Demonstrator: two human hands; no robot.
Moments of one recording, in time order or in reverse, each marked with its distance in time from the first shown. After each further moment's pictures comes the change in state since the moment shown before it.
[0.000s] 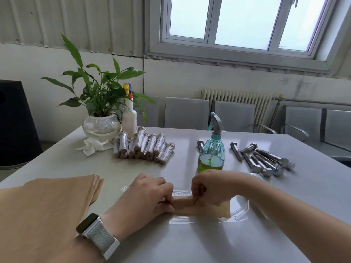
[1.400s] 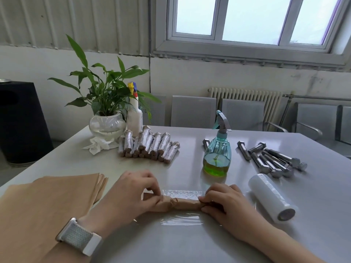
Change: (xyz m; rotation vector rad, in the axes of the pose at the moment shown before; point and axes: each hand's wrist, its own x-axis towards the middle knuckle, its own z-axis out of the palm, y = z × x) left_hand -0.013 -0.024 -0.006 -0.280 0.097 -0.184; right_hand -0.026 0.020 0.085 0.139 0.740 -0.169
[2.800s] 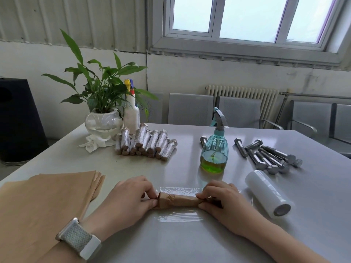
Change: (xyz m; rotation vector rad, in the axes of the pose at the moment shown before) left_hand -0.006 0.006 0.007 0.087 -0.156 -0.203; right_hand 0.000 -0.001 0.000 0.125 -0.034 0.086
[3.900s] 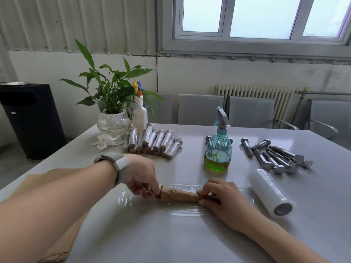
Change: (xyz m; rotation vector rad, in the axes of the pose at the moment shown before) left_hand 0.066 0.028 -0.037 -0.263 -0.724 -0.578; right_hand 0.001 -0.001 -0.003 0.024 -0.023 -0.009
